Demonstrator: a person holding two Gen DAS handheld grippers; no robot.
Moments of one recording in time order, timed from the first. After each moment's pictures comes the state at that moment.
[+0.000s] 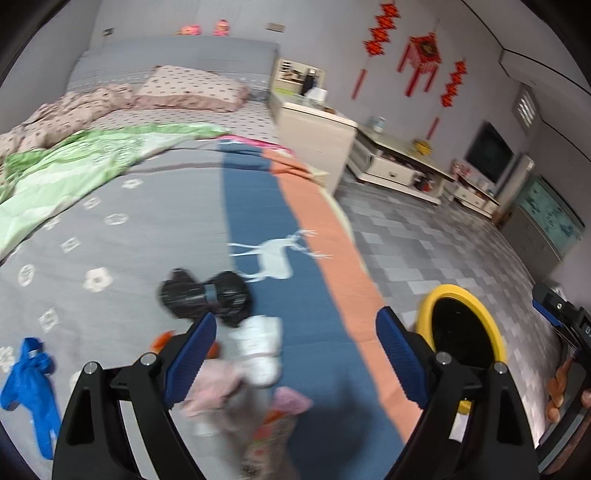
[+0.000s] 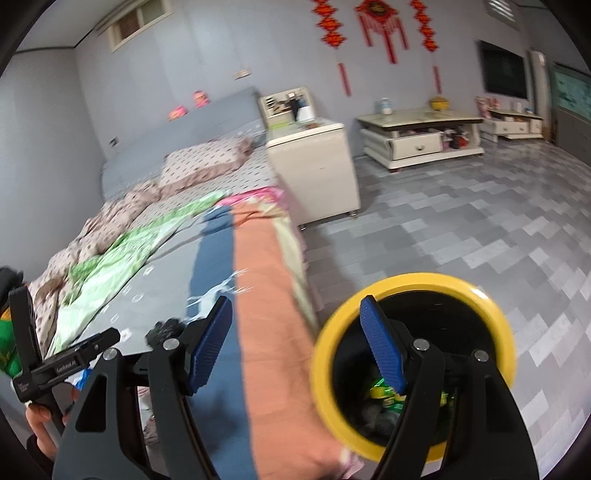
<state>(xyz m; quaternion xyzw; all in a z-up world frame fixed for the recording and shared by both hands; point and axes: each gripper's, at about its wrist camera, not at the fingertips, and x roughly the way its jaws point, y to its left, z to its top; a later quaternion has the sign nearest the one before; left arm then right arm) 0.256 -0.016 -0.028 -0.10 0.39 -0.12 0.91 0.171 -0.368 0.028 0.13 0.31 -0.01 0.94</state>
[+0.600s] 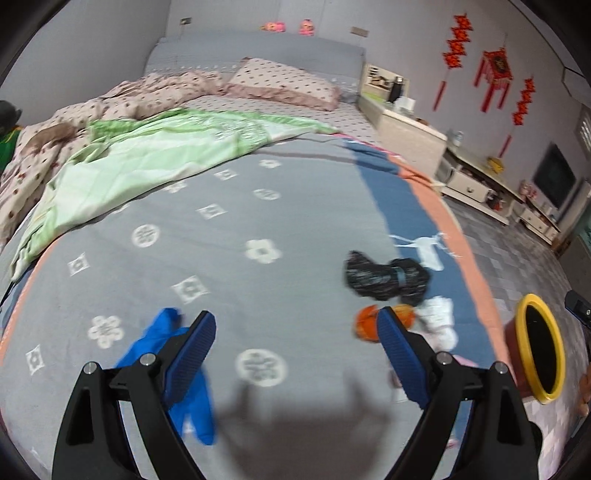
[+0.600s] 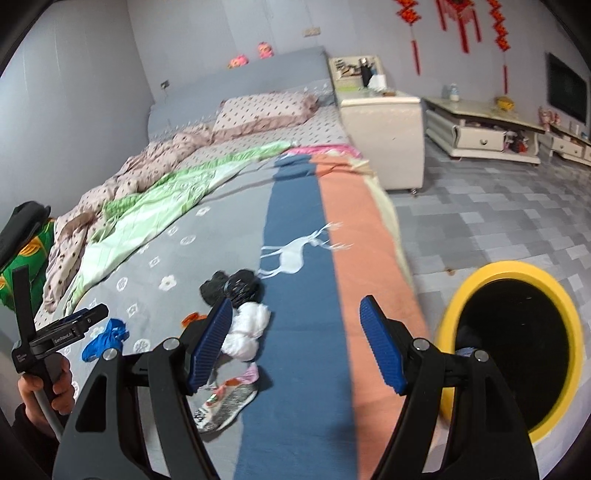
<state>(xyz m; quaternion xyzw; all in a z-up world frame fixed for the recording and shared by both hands) 0.222 0.149 -0.059 -0.11 0.41 0.02 0.91 0.217 -0.225 -0.009 0.08 0.37 0.09 0.92</state>
